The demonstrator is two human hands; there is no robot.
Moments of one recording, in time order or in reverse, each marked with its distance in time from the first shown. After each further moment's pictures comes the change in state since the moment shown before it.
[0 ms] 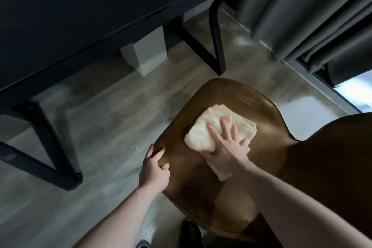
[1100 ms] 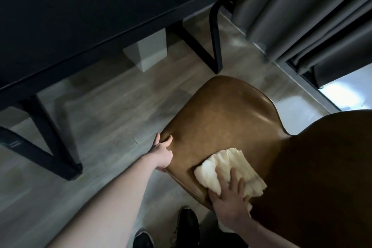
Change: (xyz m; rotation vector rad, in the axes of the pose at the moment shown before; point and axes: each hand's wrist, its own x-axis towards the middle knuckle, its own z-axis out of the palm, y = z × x) left_hand 0.006 0.005 -0.033 0.132 -0.369 -0.047; right_hand -0.152 -0.039 0.082 0.329 -0.210 0.337
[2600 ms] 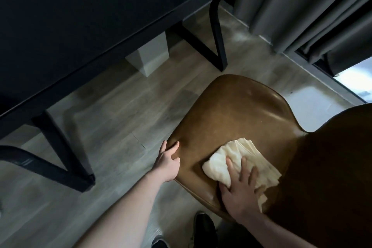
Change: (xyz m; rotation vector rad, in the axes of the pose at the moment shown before) left_hand 0.003 -0.007 -0.001 -0.012 0.086 0.107; right_hand 0.035 -0.021 -0.009 -0.017 0.152 -0.005
